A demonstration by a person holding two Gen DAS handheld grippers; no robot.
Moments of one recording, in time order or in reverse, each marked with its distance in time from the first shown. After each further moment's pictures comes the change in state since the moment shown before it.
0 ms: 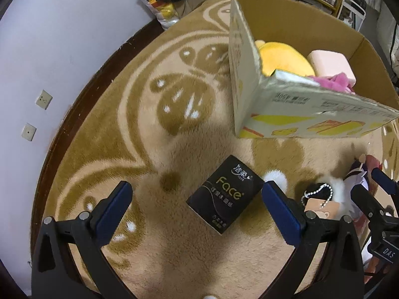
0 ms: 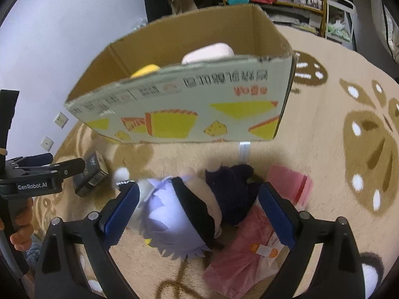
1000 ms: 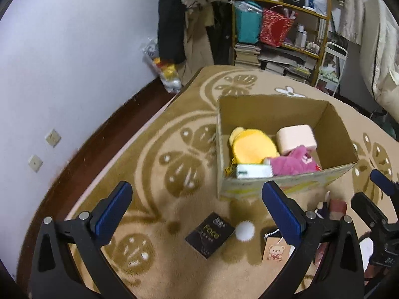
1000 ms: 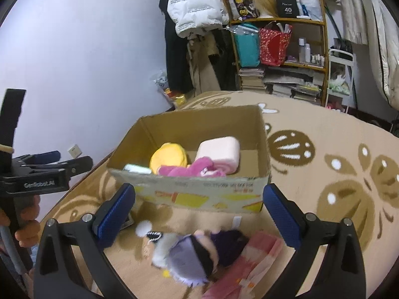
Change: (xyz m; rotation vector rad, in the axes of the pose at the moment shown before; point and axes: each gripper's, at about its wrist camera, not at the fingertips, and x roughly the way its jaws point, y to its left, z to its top) left arm -0.096 -0.002 0.015 -0.029 -0.345 -0.012; right arm -0.085 0.016 0.028 -0.098 -0.331 0.047
